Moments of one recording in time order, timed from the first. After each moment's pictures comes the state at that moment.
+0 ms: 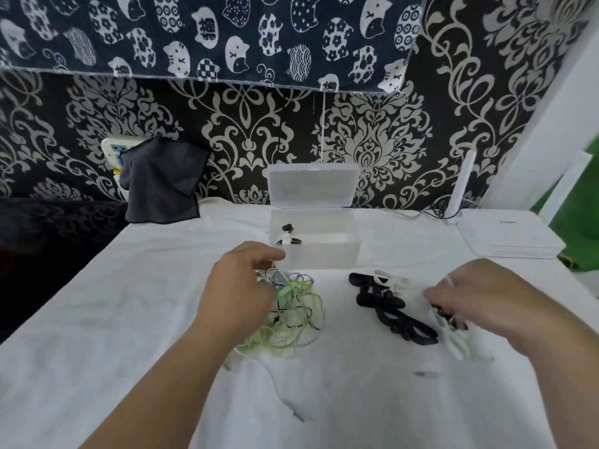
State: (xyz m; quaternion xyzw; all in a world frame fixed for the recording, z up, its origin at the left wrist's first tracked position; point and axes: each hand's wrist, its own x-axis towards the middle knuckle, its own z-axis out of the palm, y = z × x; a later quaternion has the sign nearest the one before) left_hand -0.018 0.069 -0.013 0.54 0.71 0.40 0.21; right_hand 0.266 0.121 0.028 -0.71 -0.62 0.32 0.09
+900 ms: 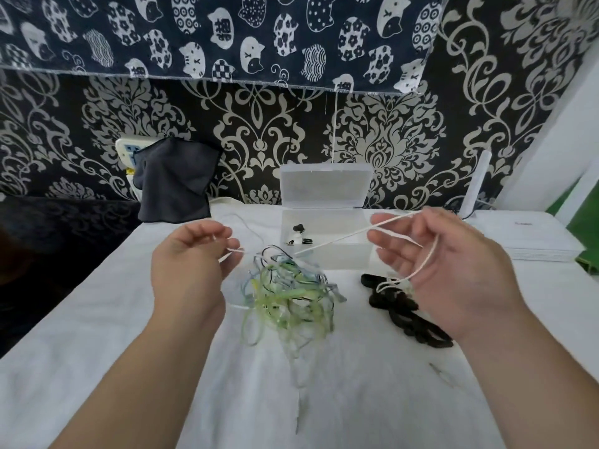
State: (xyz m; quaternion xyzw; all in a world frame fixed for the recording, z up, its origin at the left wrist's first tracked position) left_hand -0.047 0.065 0.018 0.19 0.56 0.73 0.33; right_hand 0.190 0.108 0.049 -0.35 -0.40 0.66 0.53
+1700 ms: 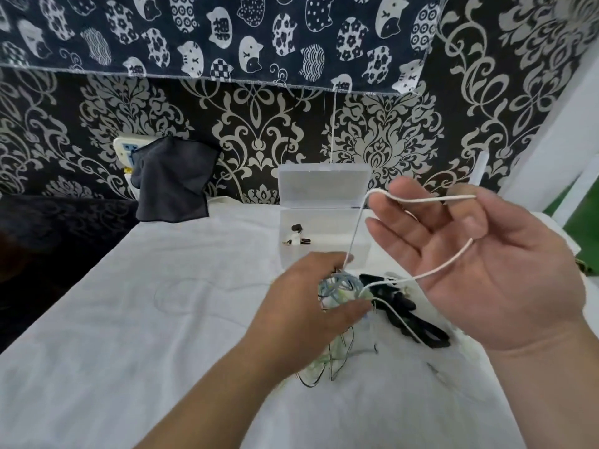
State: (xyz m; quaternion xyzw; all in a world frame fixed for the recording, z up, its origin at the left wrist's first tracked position) left_hand 0.028 0.048 0.006 0.66 0.62 0.35 0.22; right_hand 0.214 0.104 0.063 -0.11 -0.30 0.83 0.46
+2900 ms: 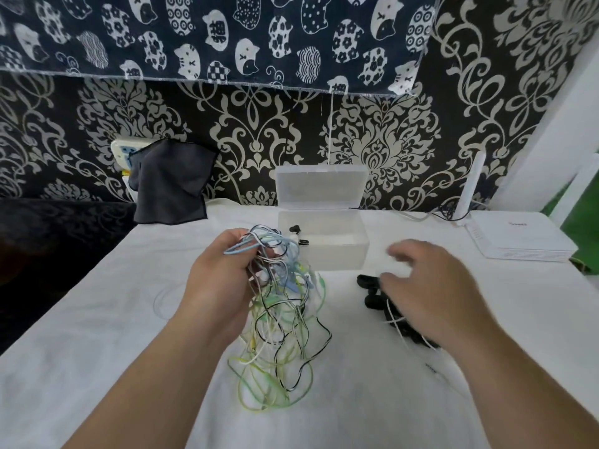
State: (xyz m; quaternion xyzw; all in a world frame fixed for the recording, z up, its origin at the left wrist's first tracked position) left_hand -0.020 0.063 0.018 0.25 0.54 0.66 0.46; right_hand 0.200 0.110 0.015 -0.64 -0.71 0.19 0.23
